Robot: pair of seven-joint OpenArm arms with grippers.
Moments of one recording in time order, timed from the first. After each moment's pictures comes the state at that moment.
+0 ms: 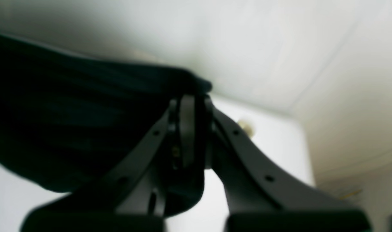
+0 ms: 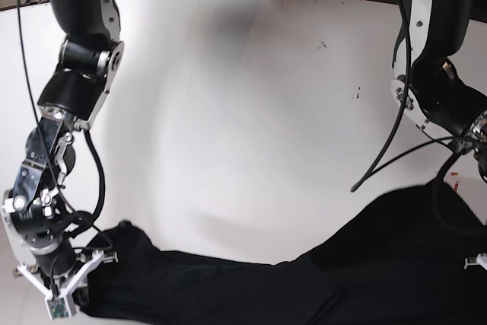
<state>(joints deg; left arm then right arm) -49.7 -14.2 -30.5 100.5 1.2 -41.0 66.9 39.6 16.5 12.4 92.1 5.9 27.3 -55.5</state>
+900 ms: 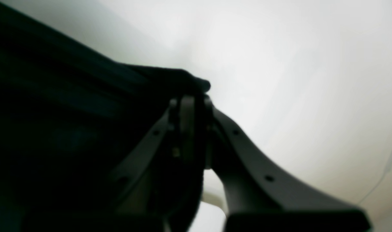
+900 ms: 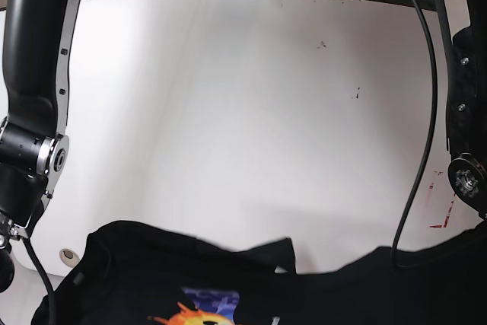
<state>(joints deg) -80.8 -19.9 -23.8 86.7 0.8 -41.0 70.4 74.5 22.1 1.7 77.0 7.4 30.5 -58.2</state>
